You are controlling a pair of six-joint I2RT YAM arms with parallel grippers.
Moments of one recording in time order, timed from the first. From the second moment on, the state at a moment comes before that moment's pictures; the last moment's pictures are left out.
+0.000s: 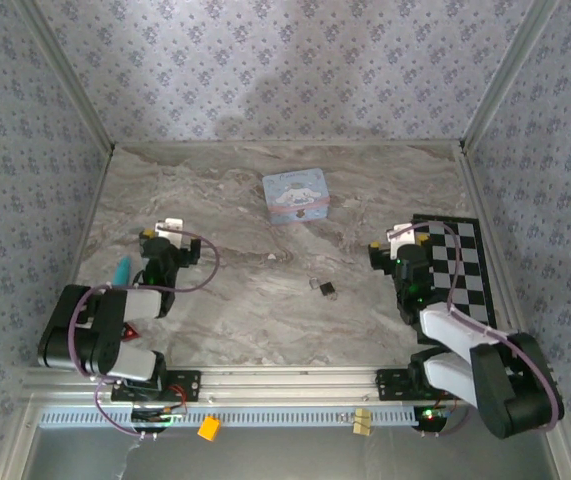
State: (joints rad) left arm -0.13 1.43 0.29 0.76 -0.22 0.12; right arm 0.26 1.12 0.25 0.49 0.33 -0.15
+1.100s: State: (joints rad) left arm 0.01 1.54 0.40 0.72 -0.07 -0.01; right arm -0.02 1.52 0.38 0.79 0.06 -0.06
